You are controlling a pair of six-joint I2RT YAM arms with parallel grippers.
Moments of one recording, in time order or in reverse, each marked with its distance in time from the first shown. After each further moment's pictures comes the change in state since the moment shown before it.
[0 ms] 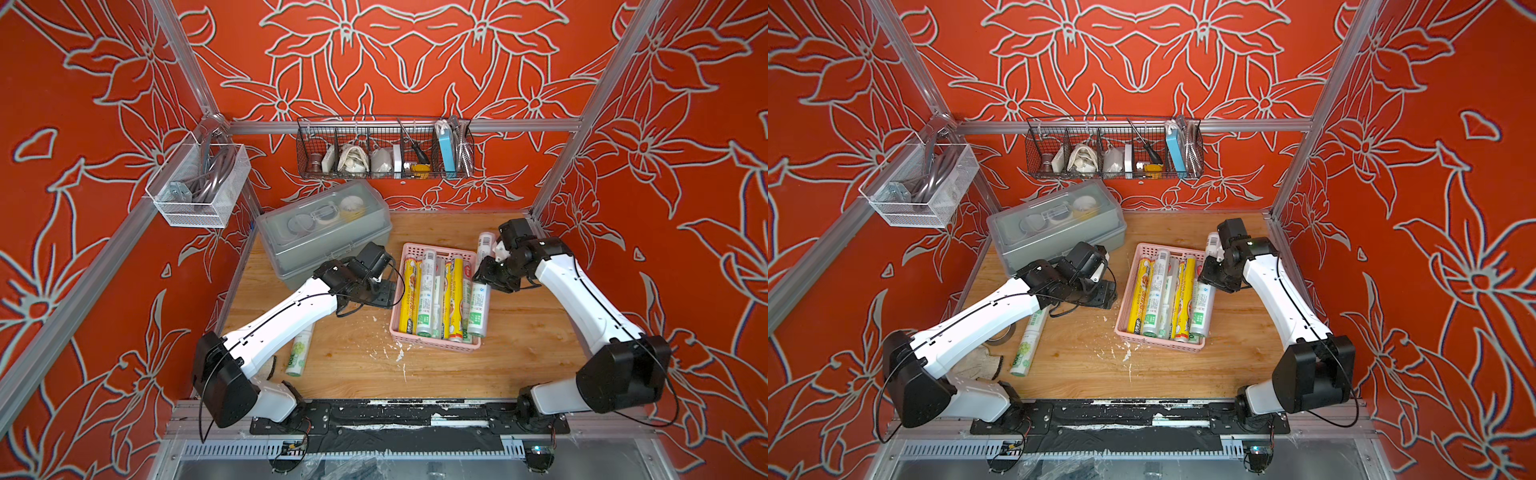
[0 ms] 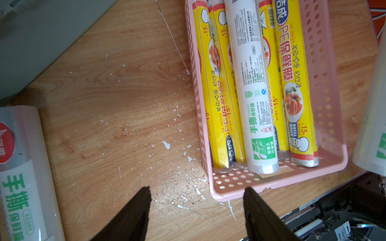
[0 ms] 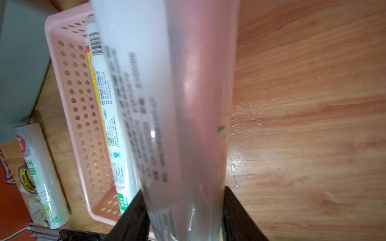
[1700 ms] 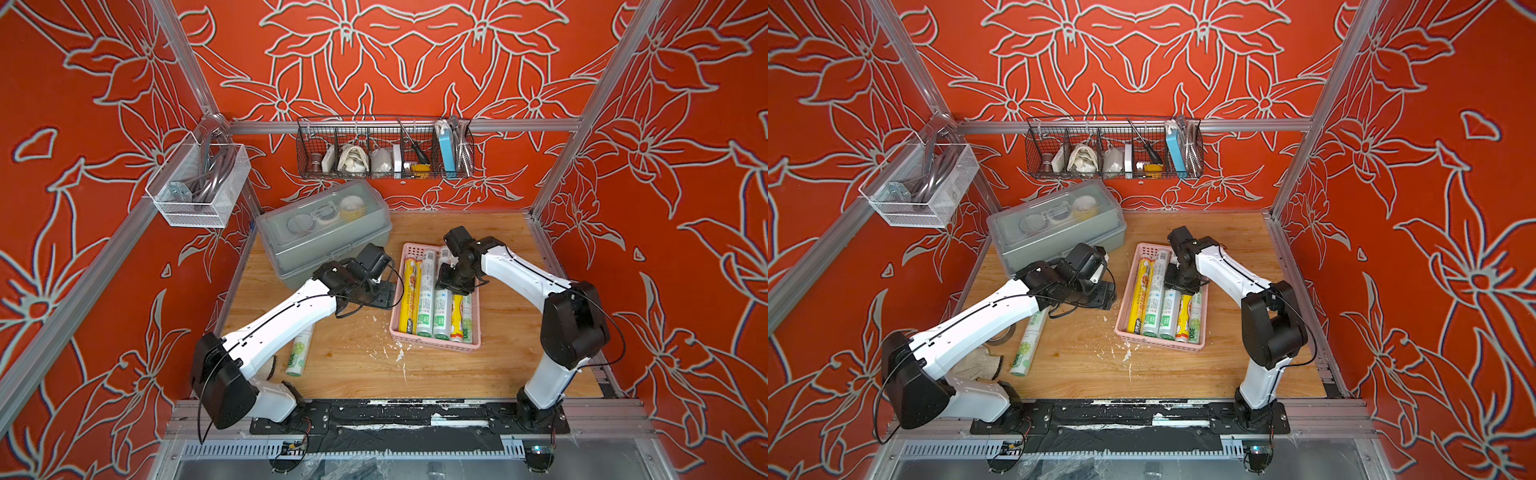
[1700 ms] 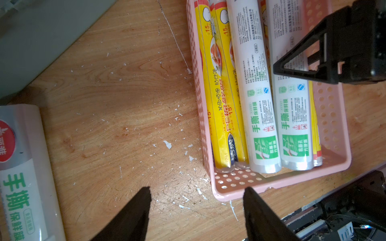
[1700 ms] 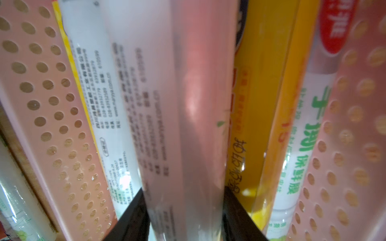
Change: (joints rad) left arm 0.001 -0.010 -0.018 0.009 -0.005 0.002; right arm 0.235 0.319 0.043 0.158 0.058 0.159
